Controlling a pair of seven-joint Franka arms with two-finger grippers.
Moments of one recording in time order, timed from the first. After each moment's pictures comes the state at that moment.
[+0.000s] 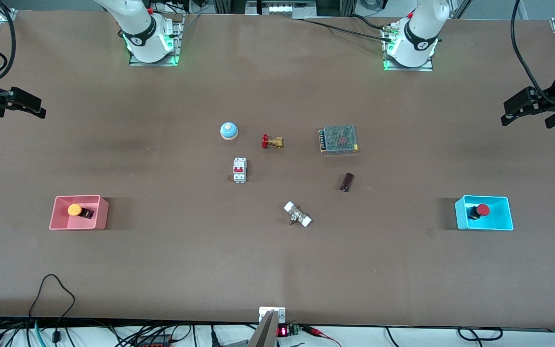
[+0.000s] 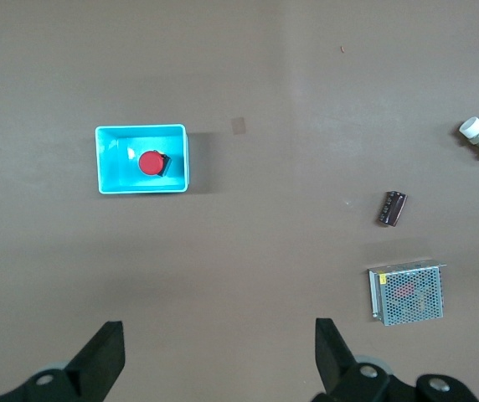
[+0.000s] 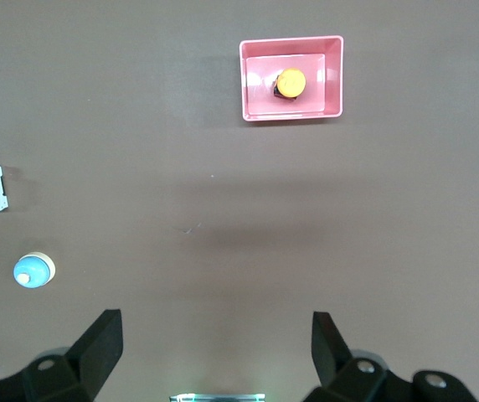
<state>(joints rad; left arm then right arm) 0.05 -0.02 -0.02 -1.61 -0.02 1.62 0.06 0.17 0.01 -0.23 -1.61 -0.01 1.53 -0.04</state>
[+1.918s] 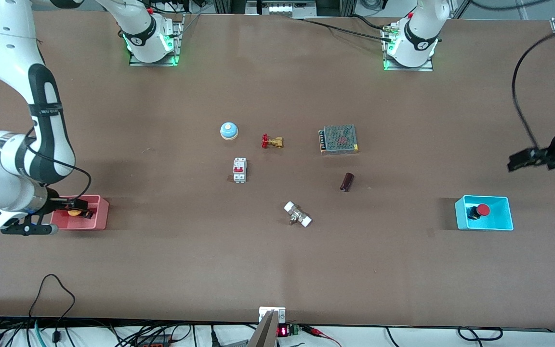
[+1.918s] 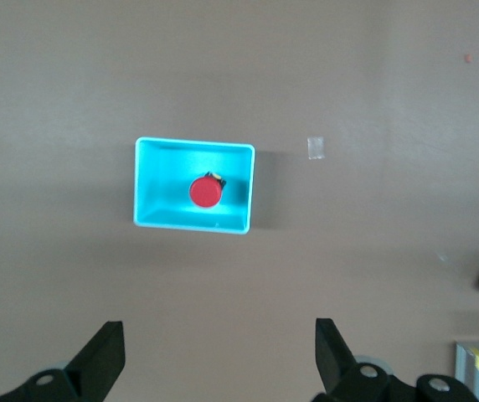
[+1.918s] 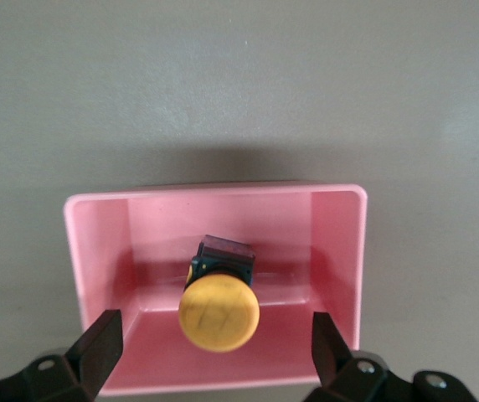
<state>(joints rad) 0.14 0.26 -0.01 -1.61 0.04 1.85 0.06 0.04 0.68 -0.23 -1.56 0.06 2.18 -0.18</state>
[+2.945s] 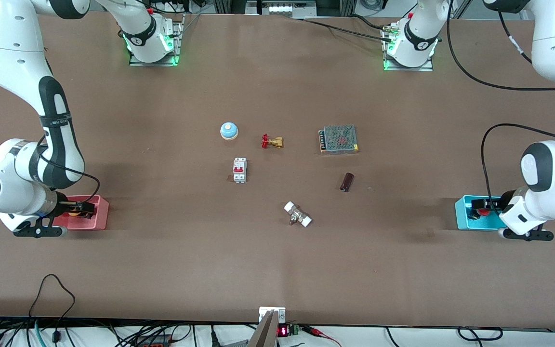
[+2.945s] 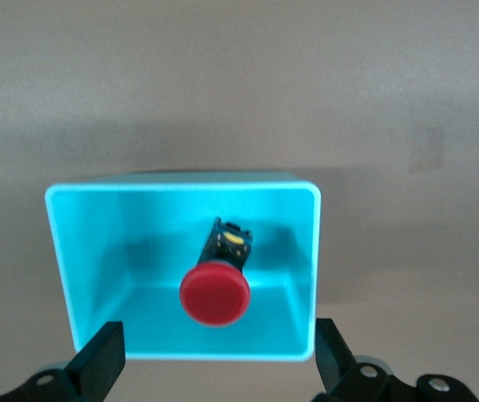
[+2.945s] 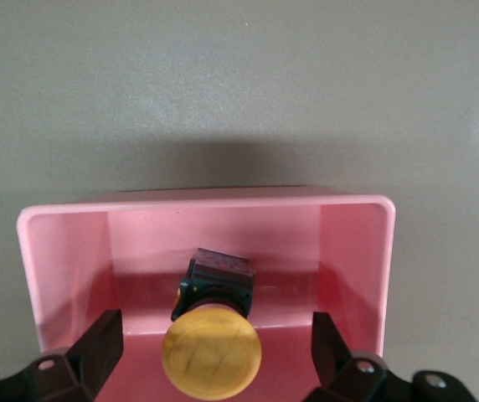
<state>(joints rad) 0.18 0.67 -0.01 -1.49 0.08 2.03 0.17 0.04 0.72 -0.23 -1.55 0.07 2.22 -0.18</state>
